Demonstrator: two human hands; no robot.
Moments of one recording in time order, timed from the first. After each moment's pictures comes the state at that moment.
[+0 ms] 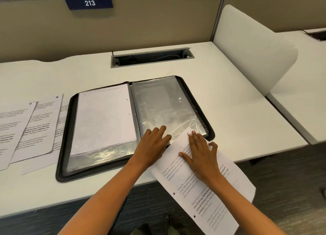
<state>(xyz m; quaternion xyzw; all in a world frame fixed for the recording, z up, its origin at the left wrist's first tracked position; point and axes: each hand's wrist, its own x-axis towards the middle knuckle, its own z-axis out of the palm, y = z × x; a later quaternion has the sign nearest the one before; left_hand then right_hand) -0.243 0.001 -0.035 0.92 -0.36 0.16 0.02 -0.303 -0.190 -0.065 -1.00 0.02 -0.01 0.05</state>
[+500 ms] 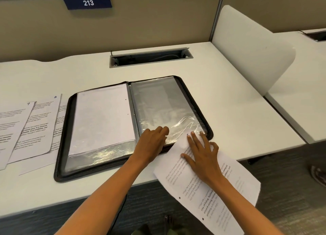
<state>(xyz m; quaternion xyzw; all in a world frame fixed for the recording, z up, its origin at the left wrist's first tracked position) -0.240 -0.007 -0.020 0.94 -0.30 0.15 0.07 -0.305 -0.204 -0.074 -1.00 -0.03 -0.04 0.05</state>
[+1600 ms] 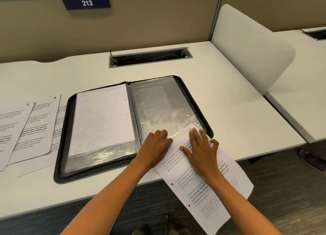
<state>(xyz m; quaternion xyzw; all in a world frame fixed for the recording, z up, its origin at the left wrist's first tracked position) -0.245 -0.010 -0.042 0.92 -0.35 0.11 0.09 -0.292 -0.196 -0.076 -1.00 0.03 -0.07 0.06</state>
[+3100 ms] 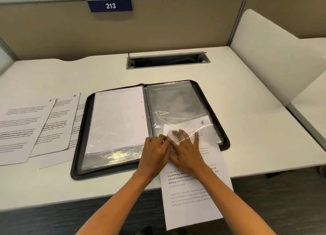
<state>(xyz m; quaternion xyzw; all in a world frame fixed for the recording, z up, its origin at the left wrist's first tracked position) -0.259 0.023 -0.041 0.92 -0.25 0.23 0.19 -0.251 -0.125 -0.065 -0.97 -0.17 -0.05 0.14</state>
